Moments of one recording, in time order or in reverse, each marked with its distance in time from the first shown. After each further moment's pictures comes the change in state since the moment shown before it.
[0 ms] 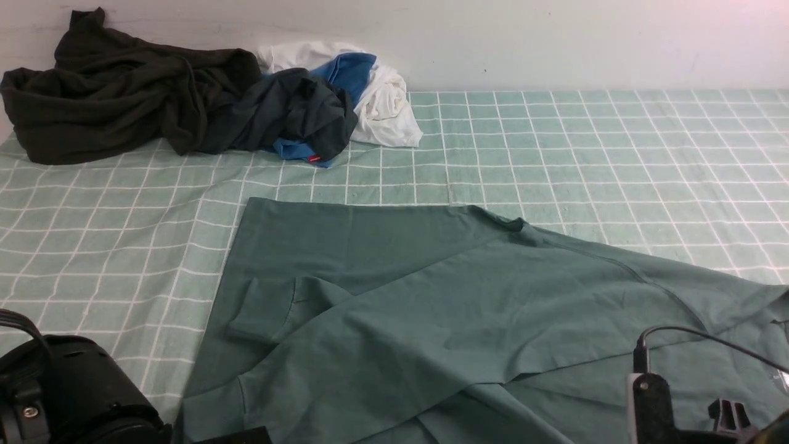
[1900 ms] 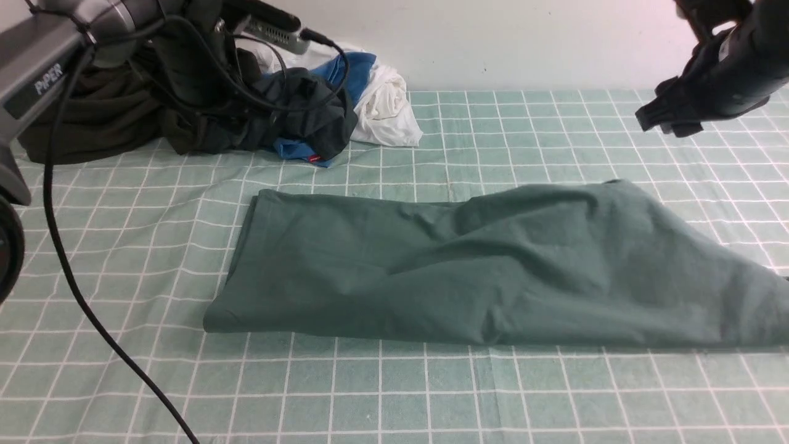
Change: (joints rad) right arm -0.332 0.535 -1.109 -0.281 0.074 0.852; left arm 0.524 0.820 -1.465 0.219 0.168 -0.211
